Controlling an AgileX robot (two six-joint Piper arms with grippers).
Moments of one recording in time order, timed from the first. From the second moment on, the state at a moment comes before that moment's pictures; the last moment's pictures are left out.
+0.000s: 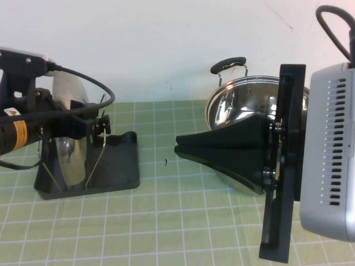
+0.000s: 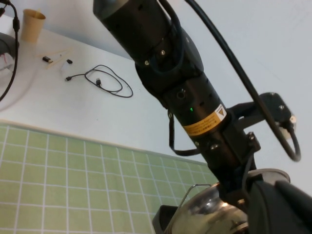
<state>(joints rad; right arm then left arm) 0.80 1.14 -0.93 -1.60 -0.46 1.07 -0.09 1.38 -0.88 1.76 -0.29 -1.71</state>
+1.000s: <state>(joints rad) 0.80 1.12 -0.93 -1.60 -0.40 0.97 -0.09 1.18 -0.88 1.76 -0.07 -1.82</state>
